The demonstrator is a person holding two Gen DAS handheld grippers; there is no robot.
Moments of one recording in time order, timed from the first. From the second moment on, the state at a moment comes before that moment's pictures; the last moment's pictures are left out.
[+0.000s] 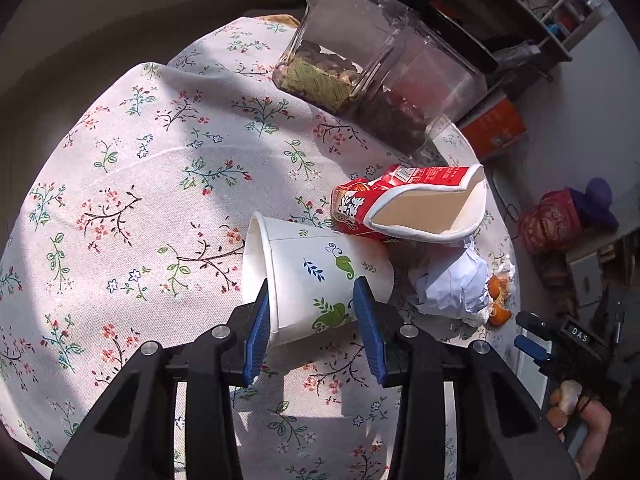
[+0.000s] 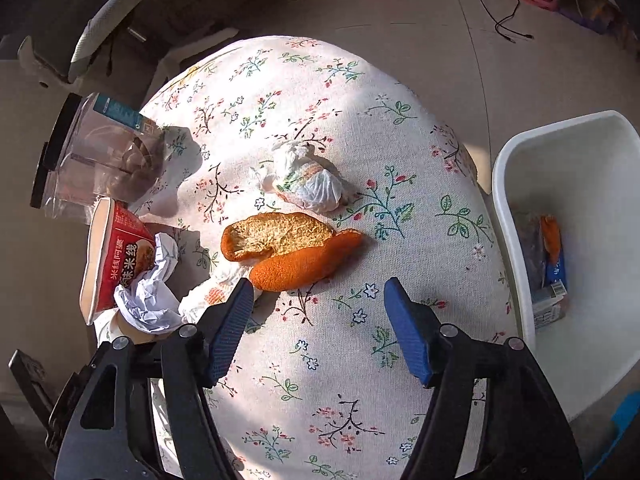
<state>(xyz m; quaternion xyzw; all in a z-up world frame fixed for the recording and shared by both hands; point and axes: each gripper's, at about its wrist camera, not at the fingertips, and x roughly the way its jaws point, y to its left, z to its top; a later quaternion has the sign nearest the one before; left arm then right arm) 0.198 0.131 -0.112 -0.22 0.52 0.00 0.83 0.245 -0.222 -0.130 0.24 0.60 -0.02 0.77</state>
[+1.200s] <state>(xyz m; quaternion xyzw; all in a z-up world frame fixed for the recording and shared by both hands) 0.168 0.077 -0.041 -0.21 0.47 -0.09 0.85 0.215 -0.247 -0.068 0.26 0.53 -0.01 0.81</state>
